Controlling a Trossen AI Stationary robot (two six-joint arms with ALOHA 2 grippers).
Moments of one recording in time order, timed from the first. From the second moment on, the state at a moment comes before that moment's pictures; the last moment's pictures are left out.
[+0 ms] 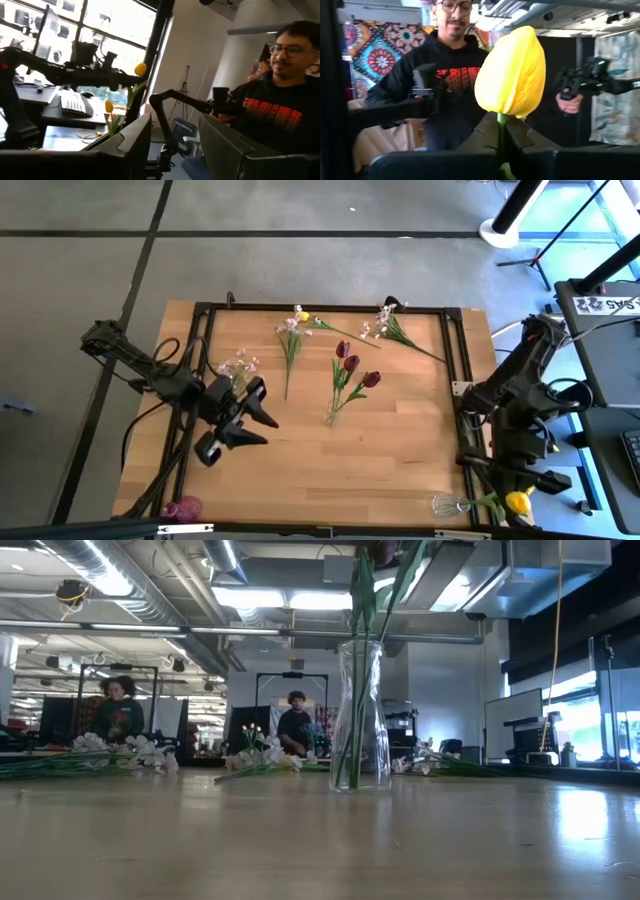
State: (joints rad) left arm -0.51 1.11 1.00 0.36 -0.15 -0.28; right arm 0.97 0.92 0.85 0.41 -0.33 0.13
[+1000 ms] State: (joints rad) left arm -0.51 1.12 1.00 0.35 -0.26 -0.39; right arm 1.05 0.92 0.82 0.23 -0.46 -0.14
